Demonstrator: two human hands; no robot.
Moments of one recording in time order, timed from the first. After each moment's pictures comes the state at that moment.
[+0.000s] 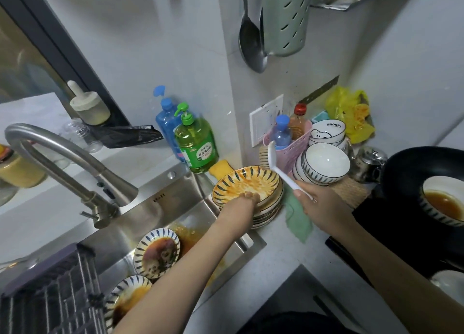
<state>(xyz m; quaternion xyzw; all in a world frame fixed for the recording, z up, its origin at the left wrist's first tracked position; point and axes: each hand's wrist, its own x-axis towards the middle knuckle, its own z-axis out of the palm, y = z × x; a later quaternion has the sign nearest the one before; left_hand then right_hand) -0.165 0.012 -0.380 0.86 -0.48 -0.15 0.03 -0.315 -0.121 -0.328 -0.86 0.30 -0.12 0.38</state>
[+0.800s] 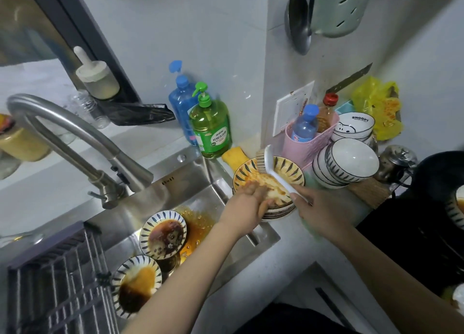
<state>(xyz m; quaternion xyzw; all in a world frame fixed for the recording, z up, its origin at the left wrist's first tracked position) -0.146 0.042 -0.388 0.86 -0.47 -0.15 0.15 -0.275 -0.089 -0.340 -0.86 0.32 -0.03 0.41</state>
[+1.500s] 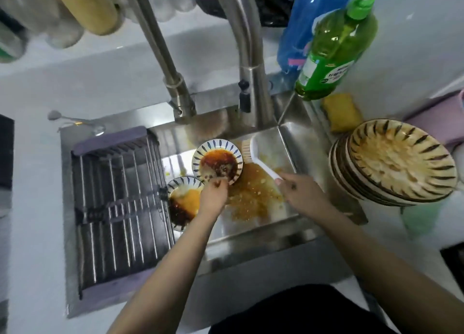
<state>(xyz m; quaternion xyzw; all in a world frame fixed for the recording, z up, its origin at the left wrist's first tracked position) -0.079 0.272 -0.521 0.78 0.19 -0.33 0.49 -0.139 0.075 -0.431 -0.88 0.18 0.18 0.40</state>
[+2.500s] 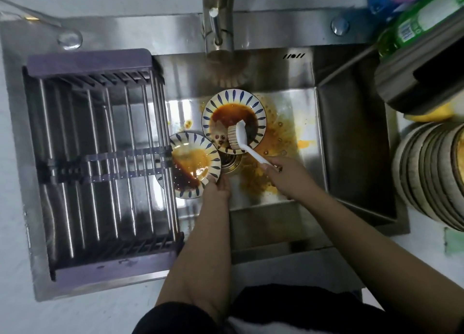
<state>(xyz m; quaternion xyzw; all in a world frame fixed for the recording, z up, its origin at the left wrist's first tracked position) -0.095 0.305 -0.663 0.06 0.70 -0.11 0.70 -0.082 0.156 -0.530 -0.85 0.20 0.35 0.35</state>
